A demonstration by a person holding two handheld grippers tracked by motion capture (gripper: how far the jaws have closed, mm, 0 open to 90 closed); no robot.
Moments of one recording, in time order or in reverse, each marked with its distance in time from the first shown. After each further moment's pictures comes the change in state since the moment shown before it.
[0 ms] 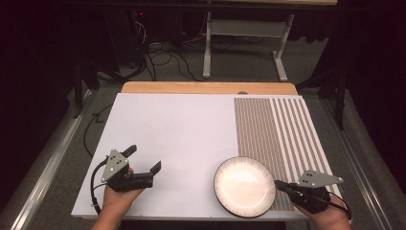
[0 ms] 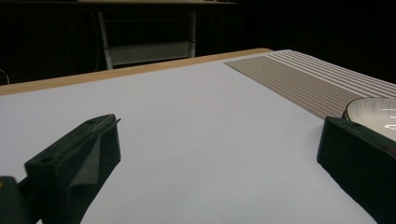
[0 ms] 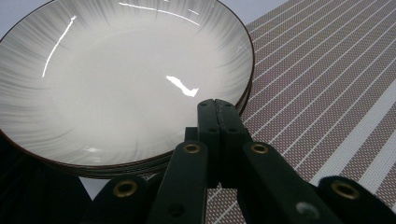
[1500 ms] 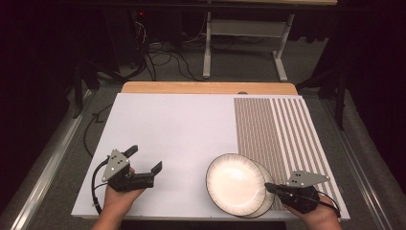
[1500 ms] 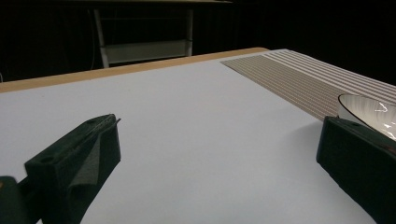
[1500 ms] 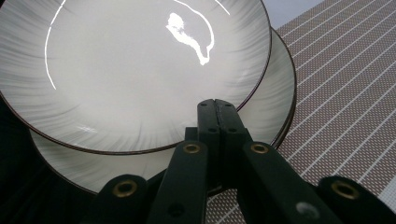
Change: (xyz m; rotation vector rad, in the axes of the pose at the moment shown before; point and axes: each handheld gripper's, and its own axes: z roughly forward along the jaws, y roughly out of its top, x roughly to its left) left arm -0.001 0.000 0.002 0.004 -0.014 -0.008; right arm 0.012 0.007 0.017 0.011 0.075 -0.004
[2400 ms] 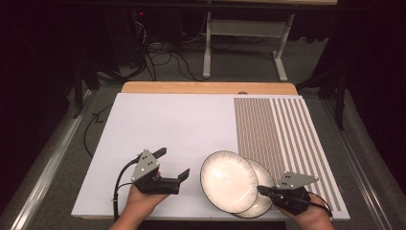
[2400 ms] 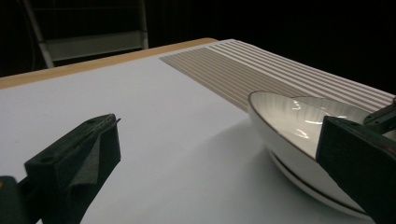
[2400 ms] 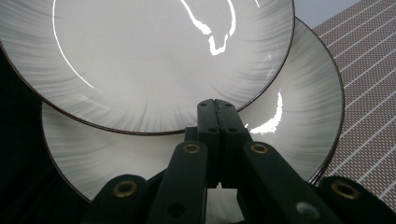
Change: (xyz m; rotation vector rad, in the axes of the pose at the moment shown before) left arm -0.060 0.017 0.033 0.052 -0.172 0.040; right arm 0.013 0.007 0.014 0.028 0.037 -0.035
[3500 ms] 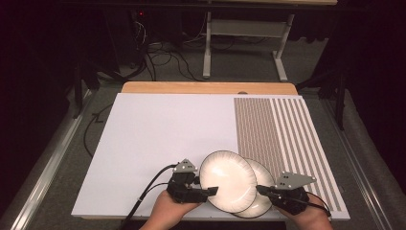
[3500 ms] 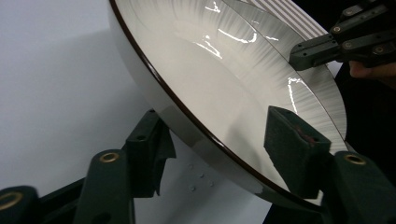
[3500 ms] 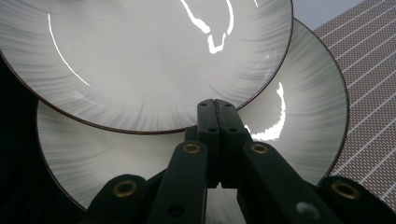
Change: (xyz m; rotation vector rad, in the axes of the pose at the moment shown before) left arm -0.045 -0.012 0.056 0.409 -0.258 -0.232; right arm 0.002 0.002 0.003 0.005 -0.018 -0.014
